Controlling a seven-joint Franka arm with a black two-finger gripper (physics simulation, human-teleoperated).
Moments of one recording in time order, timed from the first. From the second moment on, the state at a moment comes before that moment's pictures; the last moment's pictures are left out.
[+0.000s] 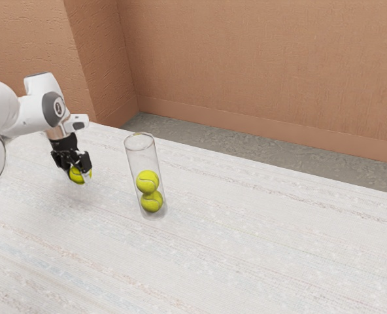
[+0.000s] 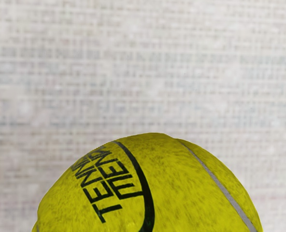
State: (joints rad) arm 0.05 0.50 0.41 -1.68 -0.33 2.01 0.60
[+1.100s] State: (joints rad) arm -0.39 0.20 0.46 -1.63 0.08 1.92 0.29
